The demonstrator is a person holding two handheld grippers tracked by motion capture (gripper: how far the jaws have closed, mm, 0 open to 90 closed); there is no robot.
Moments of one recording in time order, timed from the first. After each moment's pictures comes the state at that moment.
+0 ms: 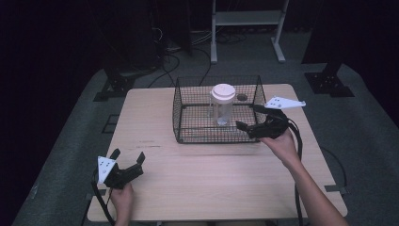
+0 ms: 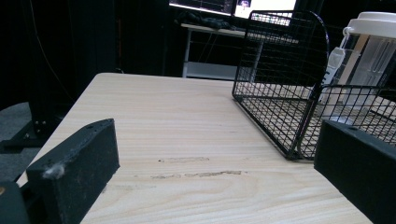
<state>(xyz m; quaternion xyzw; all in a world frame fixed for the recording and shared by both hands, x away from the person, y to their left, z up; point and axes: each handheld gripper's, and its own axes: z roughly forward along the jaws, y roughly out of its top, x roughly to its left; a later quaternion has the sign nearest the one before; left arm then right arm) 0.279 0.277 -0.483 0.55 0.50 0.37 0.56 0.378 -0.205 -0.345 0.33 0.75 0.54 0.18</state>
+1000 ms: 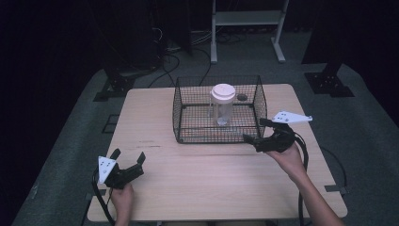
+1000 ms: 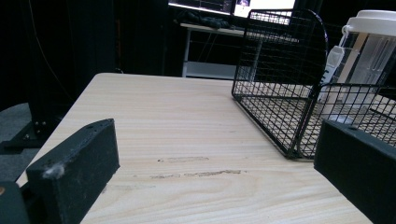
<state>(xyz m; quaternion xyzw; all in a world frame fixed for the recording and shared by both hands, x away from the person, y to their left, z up) 0.279 0.277 -0.483 0.56 0.50 0.37 0.55 0.354 -0.226 -0.375 0.35 0.76 0.53 0.15</state>
